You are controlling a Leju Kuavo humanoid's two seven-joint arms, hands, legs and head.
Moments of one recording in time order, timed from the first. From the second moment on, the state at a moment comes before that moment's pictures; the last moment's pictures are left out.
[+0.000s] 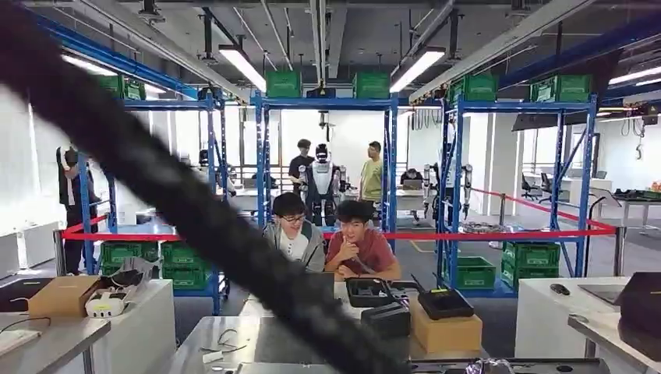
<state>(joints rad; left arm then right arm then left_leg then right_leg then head) -0.17 -0.19 1.00 -0.18 -1.49 -0.07 0.29 -1.24 -0.12 0.52 -0.29 1.33 0.06 0.17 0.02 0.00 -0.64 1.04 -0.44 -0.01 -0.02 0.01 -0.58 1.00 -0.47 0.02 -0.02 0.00</state>
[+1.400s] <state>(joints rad) -0.14 -0.19 0.99 -0.18 -1.49 -0.05 0.26 -1.18 -0.12 0.51 -0.29 1.35 0.06 0.16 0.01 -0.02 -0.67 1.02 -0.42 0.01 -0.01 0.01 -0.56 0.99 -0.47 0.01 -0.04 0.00</state>
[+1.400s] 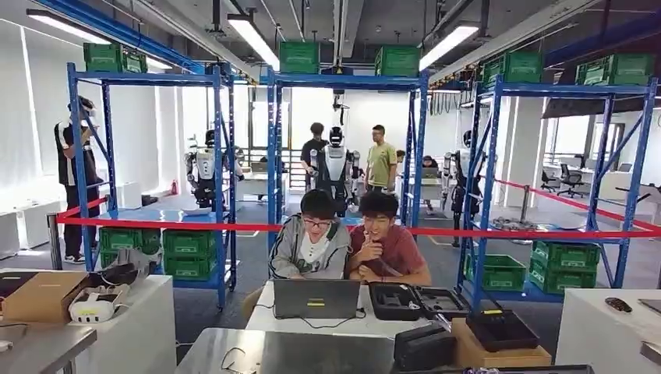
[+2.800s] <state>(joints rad) -0.16 -0.19 0.99 -0.18 -1.48 -0.04 0.26 -1.22 -0.11 0.47 -0.29 1.38 0.07 0.20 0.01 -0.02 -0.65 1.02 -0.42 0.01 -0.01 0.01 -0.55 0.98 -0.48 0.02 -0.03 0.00</state>
